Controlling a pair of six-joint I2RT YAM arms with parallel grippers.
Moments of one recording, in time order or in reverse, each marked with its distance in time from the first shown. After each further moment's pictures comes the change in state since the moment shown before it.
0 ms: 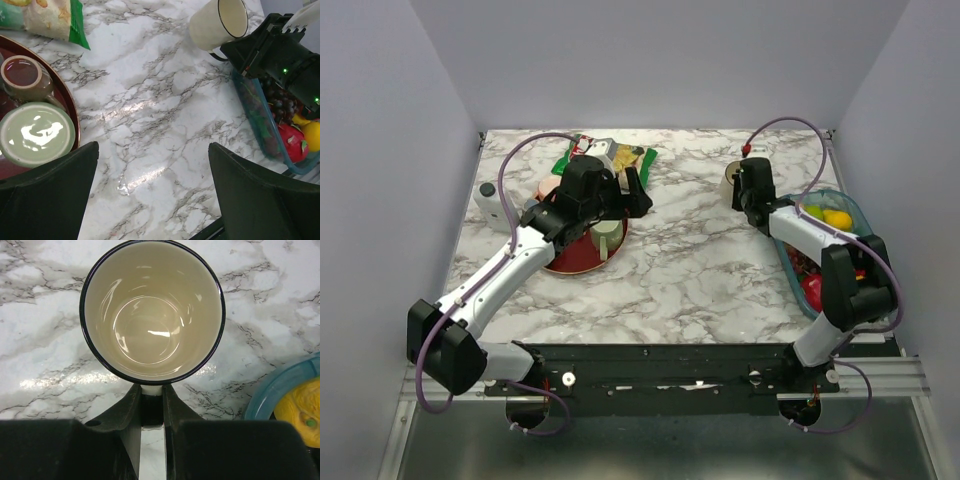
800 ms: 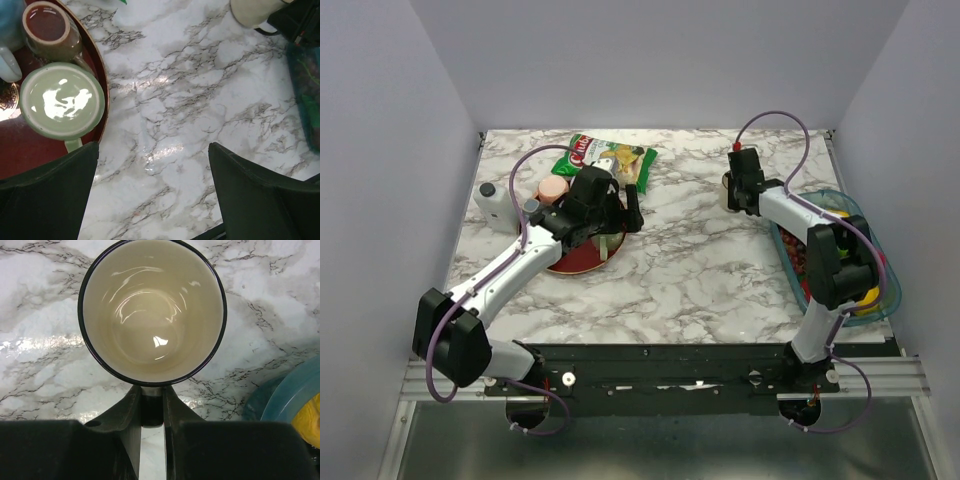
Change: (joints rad) left arm 0.000 0.044 -0.051 -0.087 -0.064 0.026; right arm 0.000 0.176 0.217 -0.286 0.019 0.029
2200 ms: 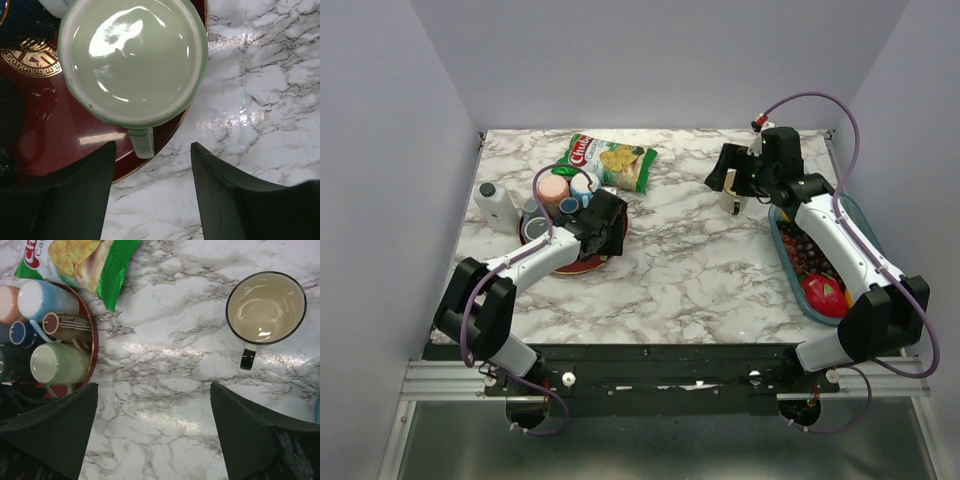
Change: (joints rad) left arm 0.000 0.162 -0.148 -0.007 -0.205 0.085; right arm 0.000 -0.363 0.066 -0.187 -0.443 0.188
